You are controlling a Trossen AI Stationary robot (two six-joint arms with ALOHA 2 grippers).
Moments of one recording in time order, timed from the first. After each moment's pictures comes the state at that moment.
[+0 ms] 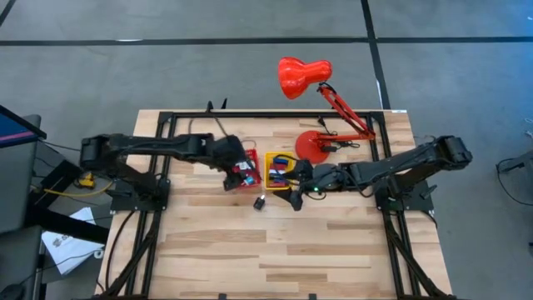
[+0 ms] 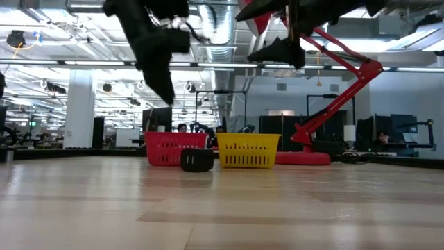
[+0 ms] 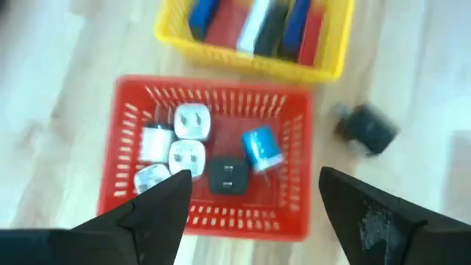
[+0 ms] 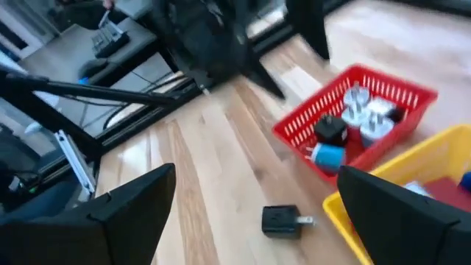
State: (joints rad) left arm 0.16 1.44 1.04 -0.65 -0.07 -0.07; right arm 0.17 1.40 0.84 0.15 0.26 0.59
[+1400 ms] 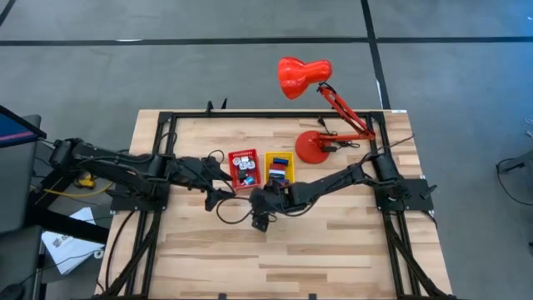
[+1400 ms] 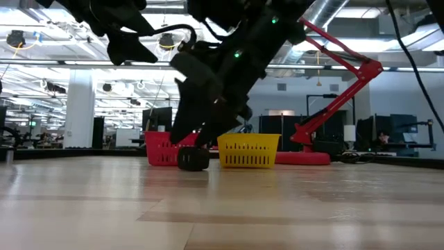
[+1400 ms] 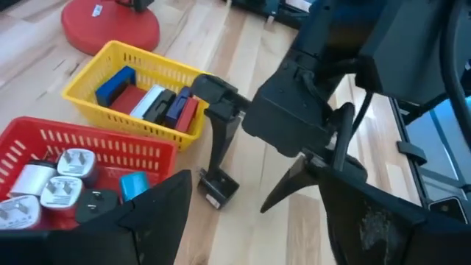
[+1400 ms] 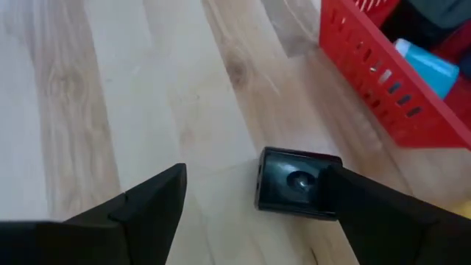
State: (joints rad) left arm -0.12 0.99 0.67 -0.22 -0.13 -0.40; right arm 0.20 2.11 1.43 -0.29 0.25 0.47
